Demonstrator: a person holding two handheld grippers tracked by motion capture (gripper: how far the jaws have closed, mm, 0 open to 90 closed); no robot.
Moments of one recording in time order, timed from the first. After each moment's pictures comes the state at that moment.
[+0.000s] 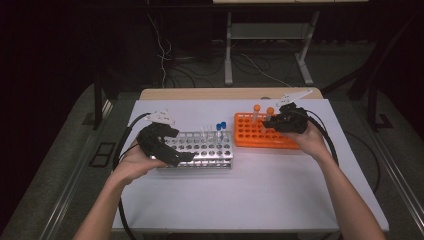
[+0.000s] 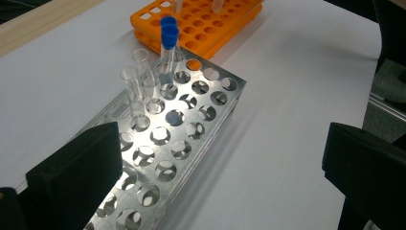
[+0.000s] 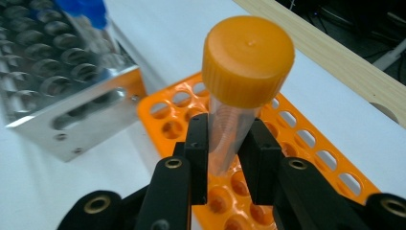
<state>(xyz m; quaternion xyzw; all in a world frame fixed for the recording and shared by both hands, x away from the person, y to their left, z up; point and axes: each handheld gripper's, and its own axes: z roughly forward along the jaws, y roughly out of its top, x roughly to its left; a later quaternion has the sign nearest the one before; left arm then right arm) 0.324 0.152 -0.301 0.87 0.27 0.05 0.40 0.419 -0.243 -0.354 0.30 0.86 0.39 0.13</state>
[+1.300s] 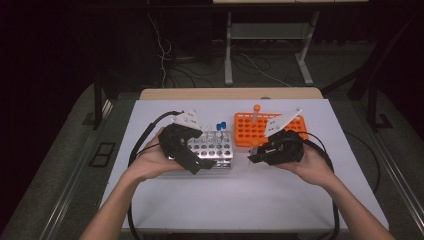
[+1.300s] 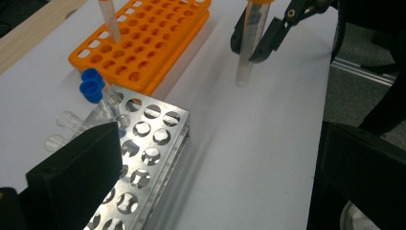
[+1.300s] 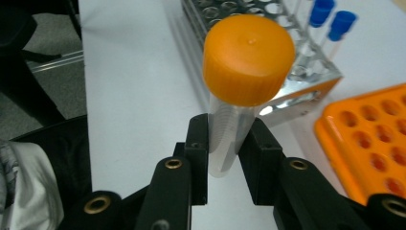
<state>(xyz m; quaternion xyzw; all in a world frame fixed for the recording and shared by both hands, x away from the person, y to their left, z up) 0.307 0.095 -0.276 0.90 0.18 0.04 0.39 0.320 -0.190 -0.320 0.17 0.91 0.37 0.02</state>
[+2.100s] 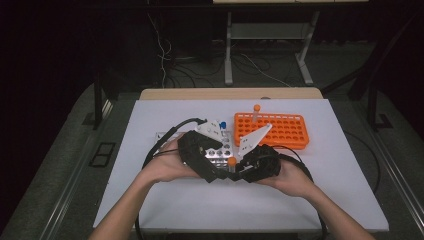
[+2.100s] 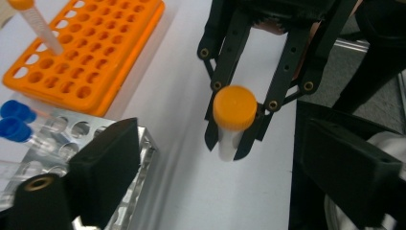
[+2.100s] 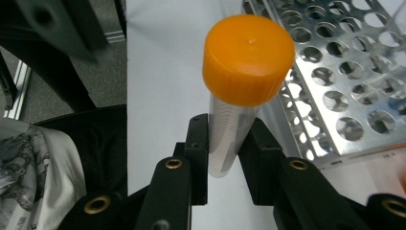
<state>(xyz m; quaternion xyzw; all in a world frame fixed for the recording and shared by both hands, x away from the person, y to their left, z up) 0.296 0.057 -0.282 0.93 0.10 0.01 0.36 0.296 -0.135 -0.334 0.11 0.93 0.36 -0.01</state>
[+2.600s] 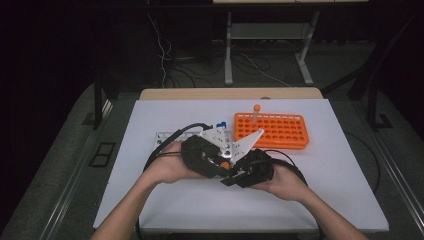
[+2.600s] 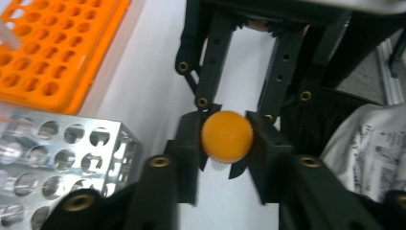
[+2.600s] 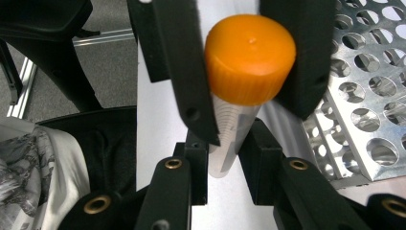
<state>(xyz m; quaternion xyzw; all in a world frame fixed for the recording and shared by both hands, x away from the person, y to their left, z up) 0.295 0.052 -0.289 0.94 0.06 -0.01 0.33 0.288 -0.120 -0.338 0.09 0.93 0.36 -0.02</state>
